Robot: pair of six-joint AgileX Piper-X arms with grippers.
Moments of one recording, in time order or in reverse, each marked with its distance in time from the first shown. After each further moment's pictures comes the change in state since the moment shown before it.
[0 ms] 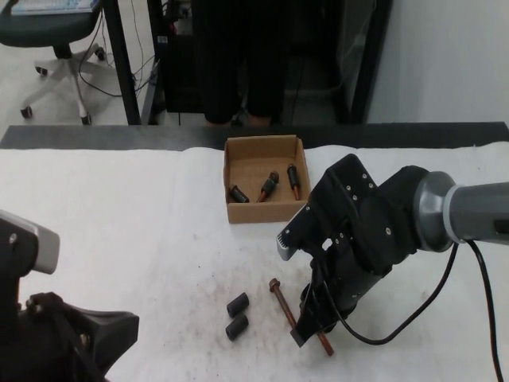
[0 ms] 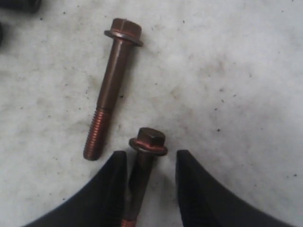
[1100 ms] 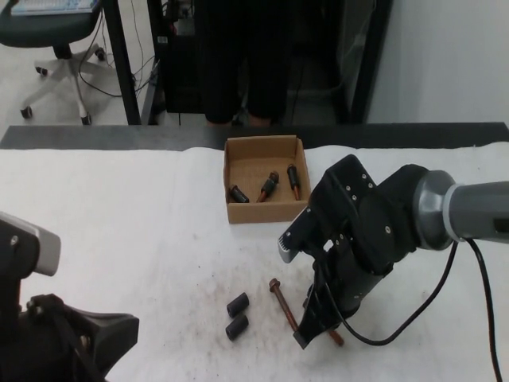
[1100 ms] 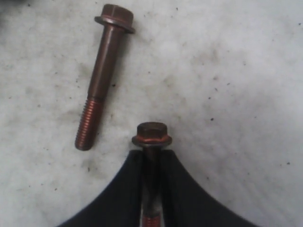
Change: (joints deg) left arm 0.0 0.0 0.1 0.0 0.0 0.0; right arm 0.0 0.0 -0.7 2.6 1.7 -0.3
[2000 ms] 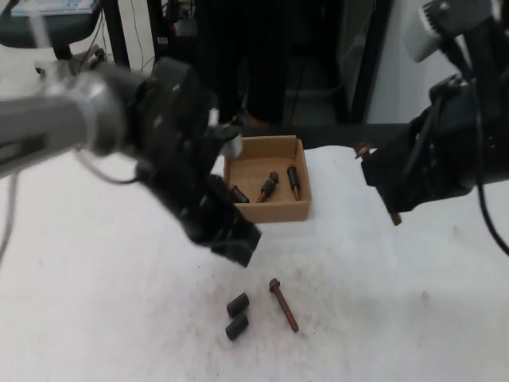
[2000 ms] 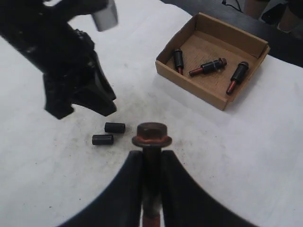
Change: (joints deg) left arm -1.7 73.0 -49.1 12.5 10.3 15.0; right arm -4.2 -39.9 -4.7 13.6 -8.8 6.5
